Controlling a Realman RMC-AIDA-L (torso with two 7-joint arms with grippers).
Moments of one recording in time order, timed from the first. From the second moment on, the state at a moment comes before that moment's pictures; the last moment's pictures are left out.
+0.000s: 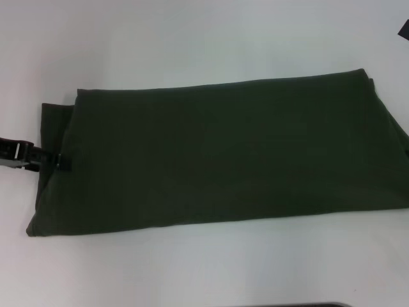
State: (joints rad) left arm -0.63 -1.95 0.63 0.73 2.65 1.58 -2.31; right arm 0.39 2.02 -0.09 -0.57 -2.00 -1.71 1.63
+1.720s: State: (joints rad) left arm -0.69 -1.97 0.65 0.71 2.66 1.55 -2.29; right arm 0.40 2.01 -0.09 -0.57 -1.99 -1.70 1.63
